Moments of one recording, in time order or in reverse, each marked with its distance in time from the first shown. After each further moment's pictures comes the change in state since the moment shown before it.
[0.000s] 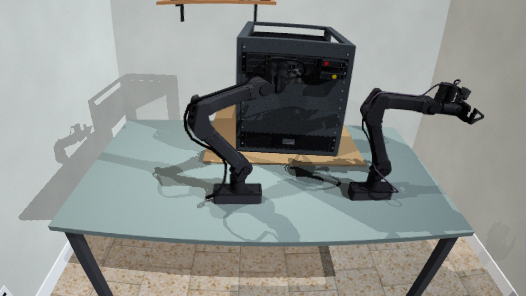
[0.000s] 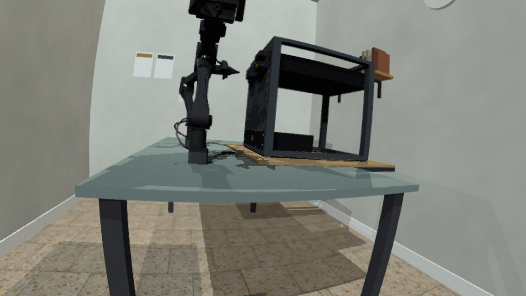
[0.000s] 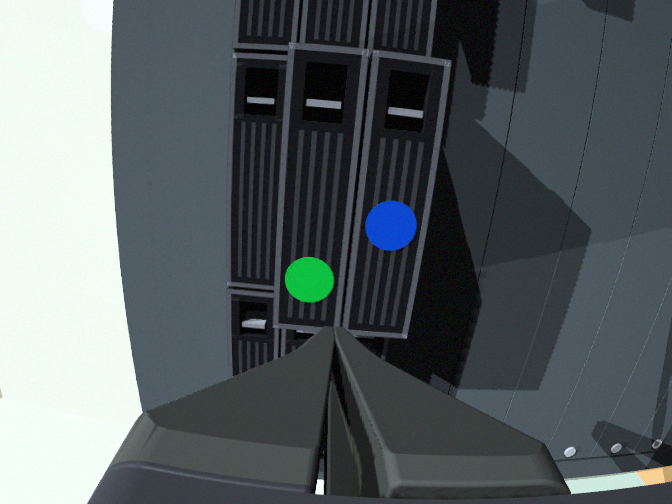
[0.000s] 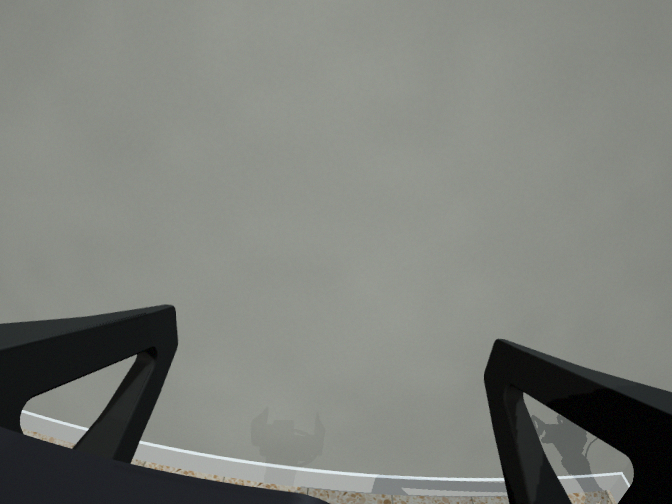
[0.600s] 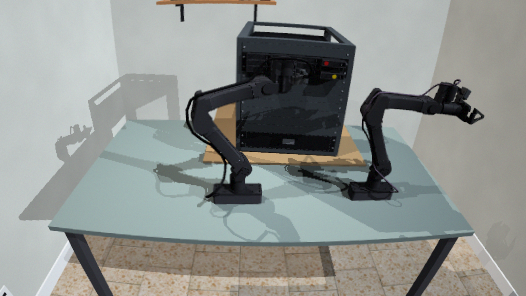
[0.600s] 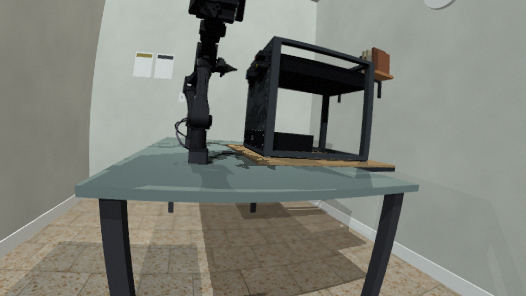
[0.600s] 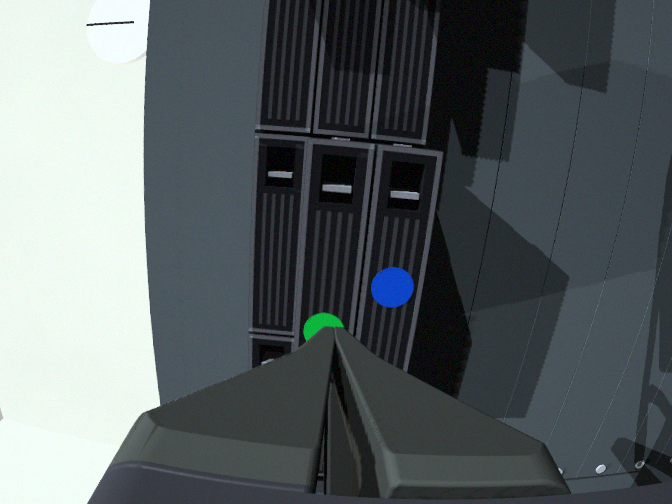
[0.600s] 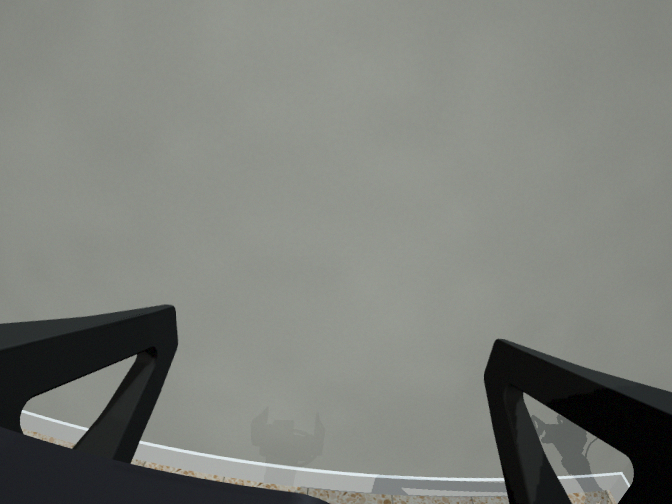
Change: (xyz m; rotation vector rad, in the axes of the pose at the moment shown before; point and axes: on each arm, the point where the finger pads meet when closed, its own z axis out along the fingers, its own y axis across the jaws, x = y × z) left arm -0.029 0.008 -0.019 -0.001 -0.054 0.004; right arm 0.000 0.000 0.000 0.000 0.000 0.000
